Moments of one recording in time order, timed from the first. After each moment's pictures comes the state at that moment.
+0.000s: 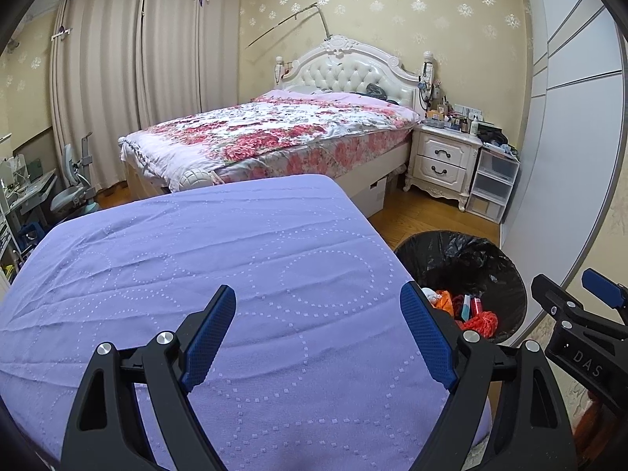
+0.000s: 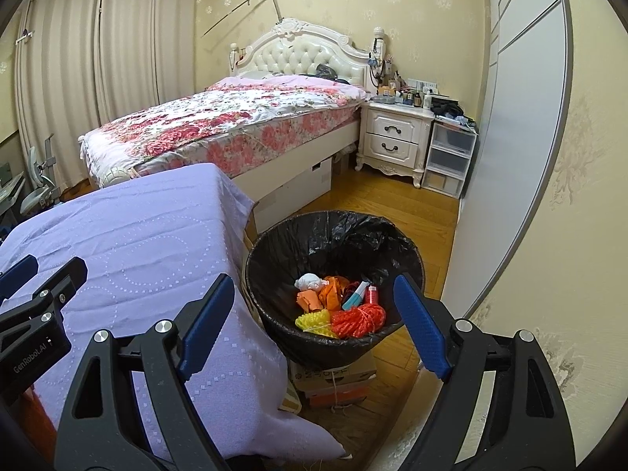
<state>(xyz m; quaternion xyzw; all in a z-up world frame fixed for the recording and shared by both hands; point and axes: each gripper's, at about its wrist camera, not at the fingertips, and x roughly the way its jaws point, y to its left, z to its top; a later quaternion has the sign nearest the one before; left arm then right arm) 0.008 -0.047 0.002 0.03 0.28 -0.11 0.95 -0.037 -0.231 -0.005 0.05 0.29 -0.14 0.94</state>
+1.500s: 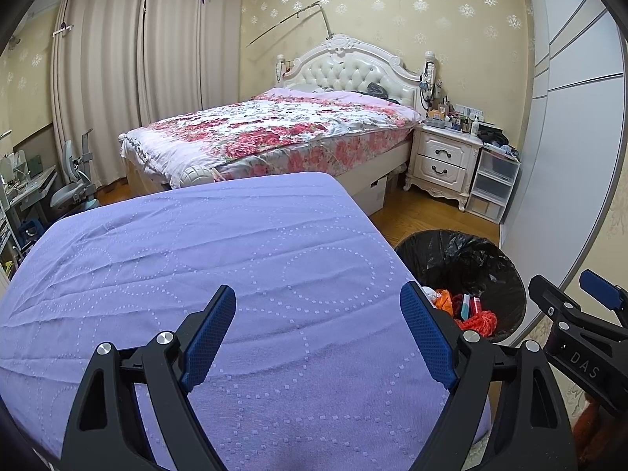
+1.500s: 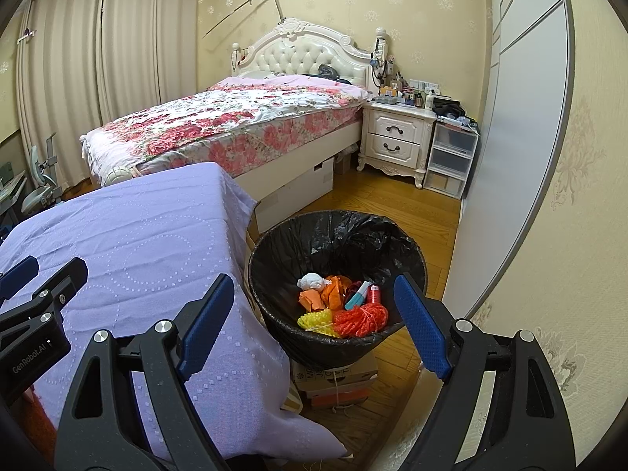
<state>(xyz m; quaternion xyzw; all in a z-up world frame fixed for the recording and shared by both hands) 0.004 -0.043 0.002 0.03 0.29 -0.10 0.95 -0.037 -0.230 -0.005 0.05 0.29 -0.14 0.94</state>
